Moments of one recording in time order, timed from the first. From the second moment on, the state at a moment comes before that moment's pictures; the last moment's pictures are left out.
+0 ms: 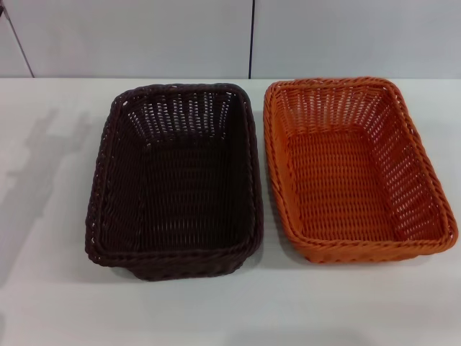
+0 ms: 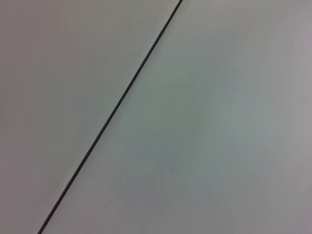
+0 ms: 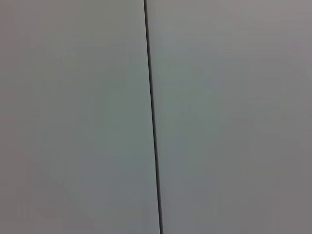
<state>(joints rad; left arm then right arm) -0.51 -2.05 -2.40 -0.24 0.67 -1.35 2.22 0.70 2.03 -0.21 -0.17 -0.77 -1.02 0.21</state>
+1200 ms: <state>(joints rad) -0.54 -1.73 -2.07 -0.78 1.40 -1.04 1.01 0.73 2.02 -0.21 -0.17 -0.77 -1.02 0.21</state>
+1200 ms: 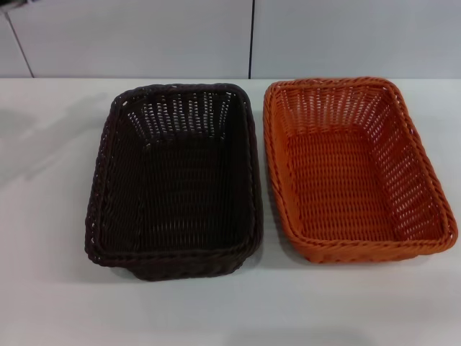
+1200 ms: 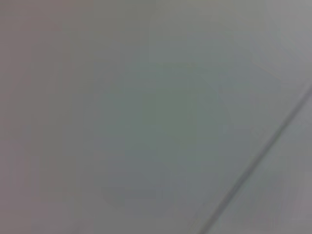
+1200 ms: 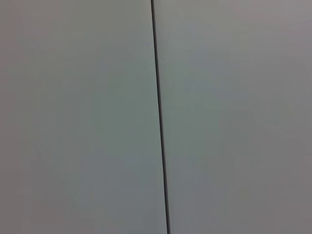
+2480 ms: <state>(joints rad) -0.57 -2.04 -2.24 -1.35 2.51 -1.42 0.40 0.71 2.02 -0.21 -0.16 -0.77 -1.01 0.20</state>
